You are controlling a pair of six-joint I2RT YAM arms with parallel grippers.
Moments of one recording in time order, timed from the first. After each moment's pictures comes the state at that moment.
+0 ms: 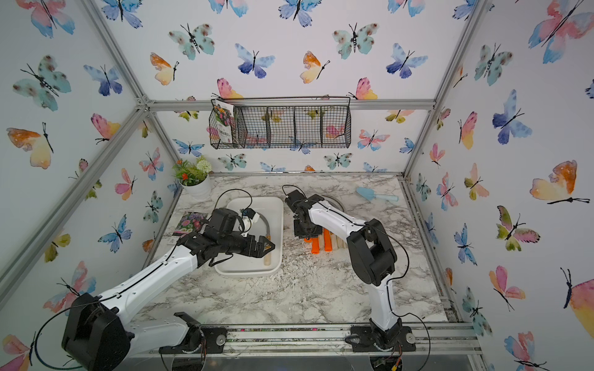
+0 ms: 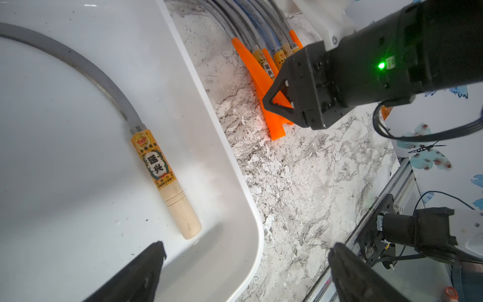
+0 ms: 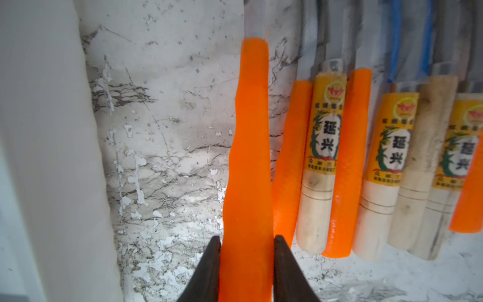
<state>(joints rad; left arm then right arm) -0.53 1.23 0.88 -0.49 0.41 -0.32 0.70 2.01 1.62 -0.99 0.15 0.56</state>
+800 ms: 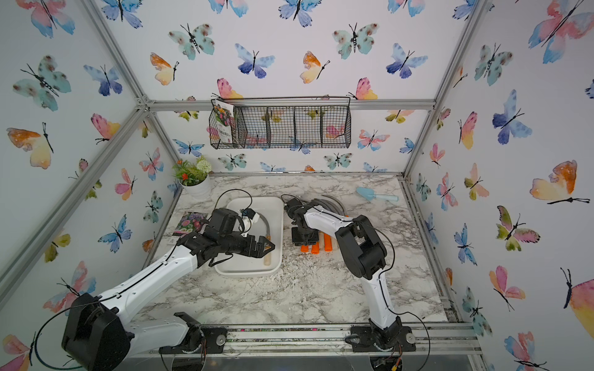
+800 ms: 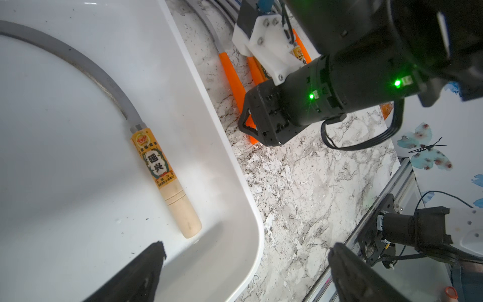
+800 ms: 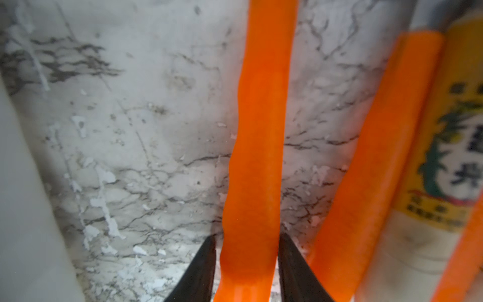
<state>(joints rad) -0.53 1.23 0.88 -0.49 0.40 -0.32 0.70 2.13 1.58 -0.89 0.04 0.54</state>
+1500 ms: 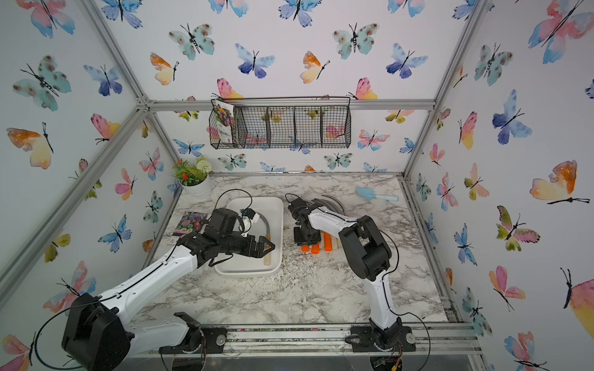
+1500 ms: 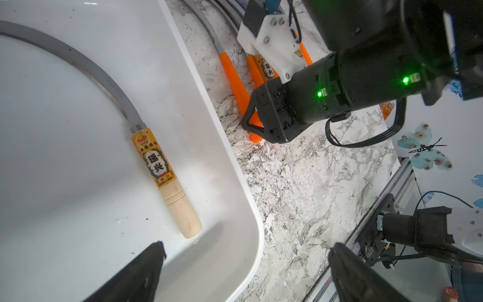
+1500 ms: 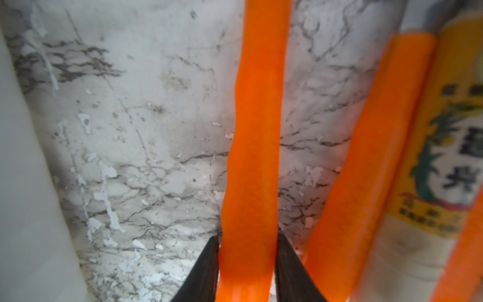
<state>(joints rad) -0.53 1.23 0.88 -0.49 0.40 -0.32 0.68 2.10 1.51 -0.82 -0.01 0.53</state>
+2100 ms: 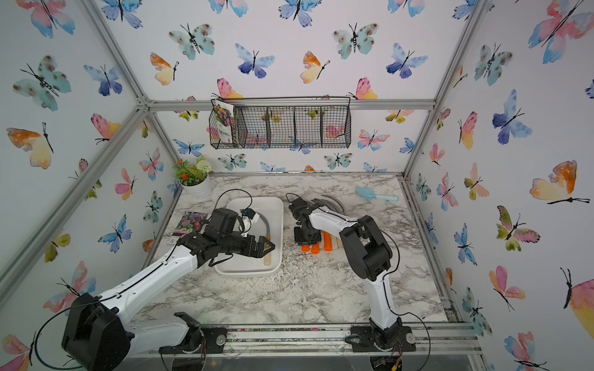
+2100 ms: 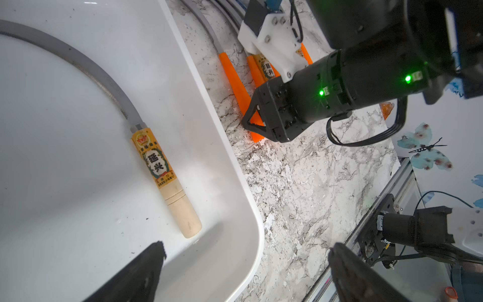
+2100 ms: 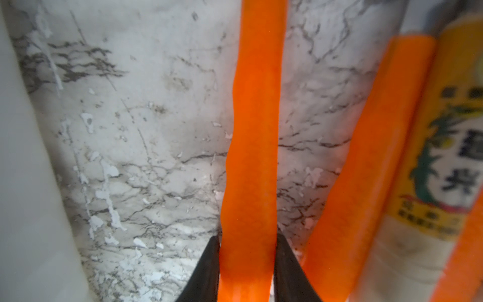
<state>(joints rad) -0.53 1.23 0.88 -0.49 0.40 -0.33 0.68 2.09 1.51 -0.83 -0.01 0.51</state>
